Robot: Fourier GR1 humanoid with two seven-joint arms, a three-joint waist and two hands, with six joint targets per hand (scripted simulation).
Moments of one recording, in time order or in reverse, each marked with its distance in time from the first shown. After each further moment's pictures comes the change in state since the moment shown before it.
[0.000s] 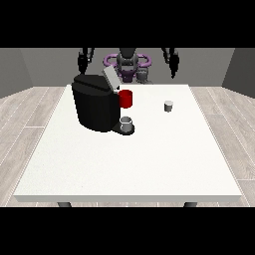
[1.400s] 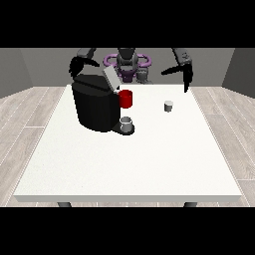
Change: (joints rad) left arm -0.215 0.252 0.161 0.314 -0.066 -0.159 -0.081; right arm -0.077 0.042 -0.048 -0.011 -0.012 -0.084 -0.045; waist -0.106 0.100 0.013
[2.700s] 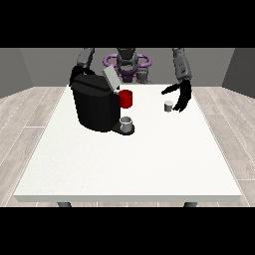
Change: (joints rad) left arm -0.214 0.027 -0.076 0.472 -0.294 0.099 -0.064; right arm -0.120 -0.017 -0.012 0.191 0.038 -0.065 0.022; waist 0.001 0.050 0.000
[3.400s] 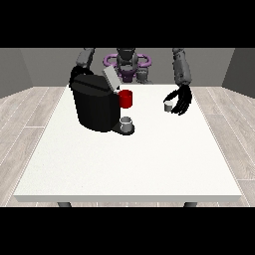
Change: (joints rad) left arm -0.067 0.031 -0.031 0.150 -0.169 0.163 -0.118; right arm -0.024 0.008 0.015 -0.018 -0.003 -0.001 0.020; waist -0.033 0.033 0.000
